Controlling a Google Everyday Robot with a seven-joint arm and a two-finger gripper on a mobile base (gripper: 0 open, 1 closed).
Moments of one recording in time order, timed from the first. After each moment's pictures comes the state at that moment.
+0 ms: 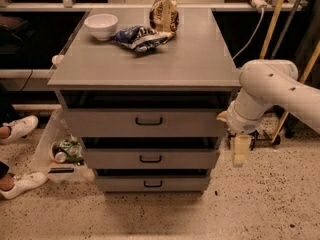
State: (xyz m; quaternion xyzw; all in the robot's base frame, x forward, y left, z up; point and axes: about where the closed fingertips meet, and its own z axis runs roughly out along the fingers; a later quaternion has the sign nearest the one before) arm 0.559 -0.225 0.665 -0.73 0.67 0.04 0.07
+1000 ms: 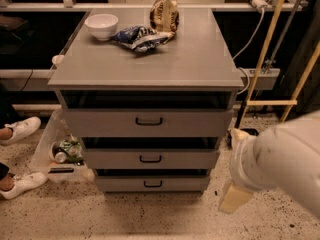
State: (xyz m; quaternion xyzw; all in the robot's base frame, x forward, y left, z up) arm 0.410 -0.175 0.768 -0.60 0.77 -0.11 0.19
